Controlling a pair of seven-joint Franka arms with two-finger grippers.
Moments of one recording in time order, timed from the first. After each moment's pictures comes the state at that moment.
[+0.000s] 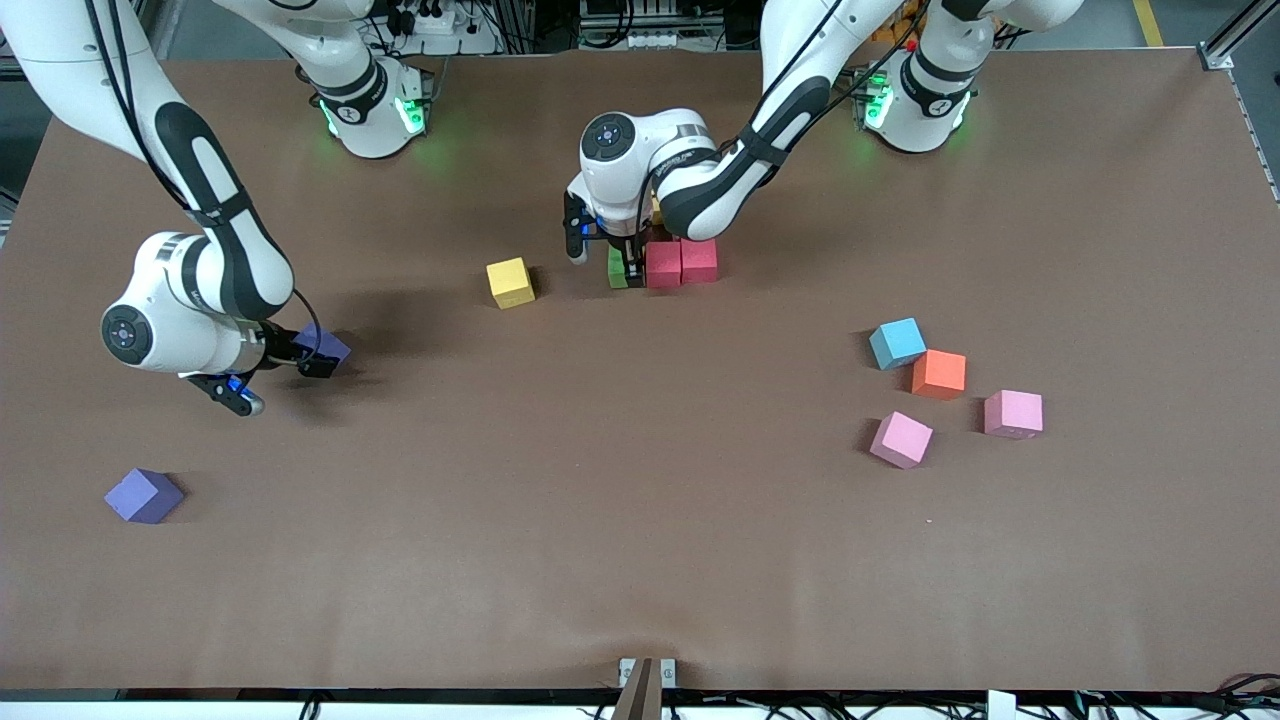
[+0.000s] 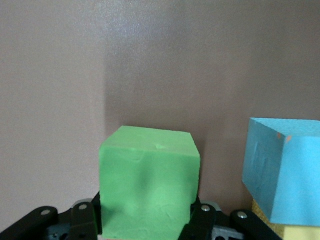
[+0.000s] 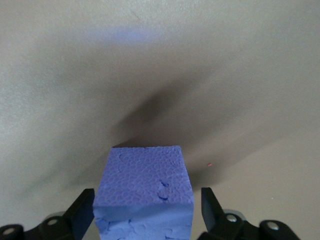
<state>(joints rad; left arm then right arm) -0.68 0.65 -0.41 -1.81 0.36 2.33 0.21 -0.12 0.41 0.01 -2.16 0.09 2.25 0.39</state>
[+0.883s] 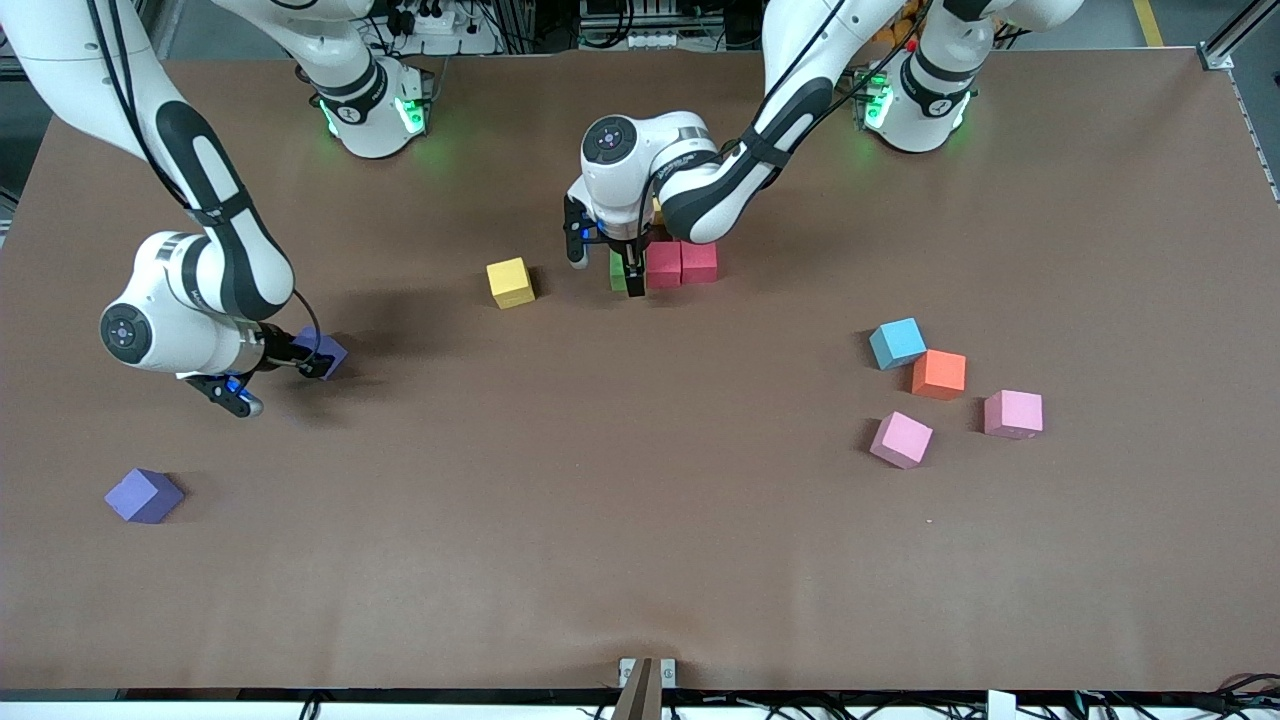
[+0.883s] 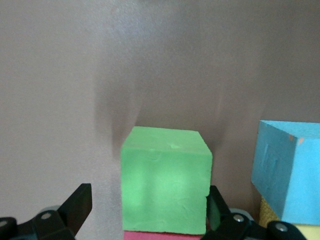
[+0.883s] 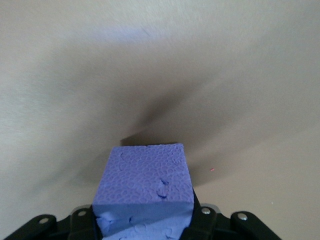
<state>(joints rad) -0.68 0.64 -0.40 -1.80 0.36 2.33 0.21 -0.10 0.39 -0.01 -2.15 0.09 2.27 0.39</state>
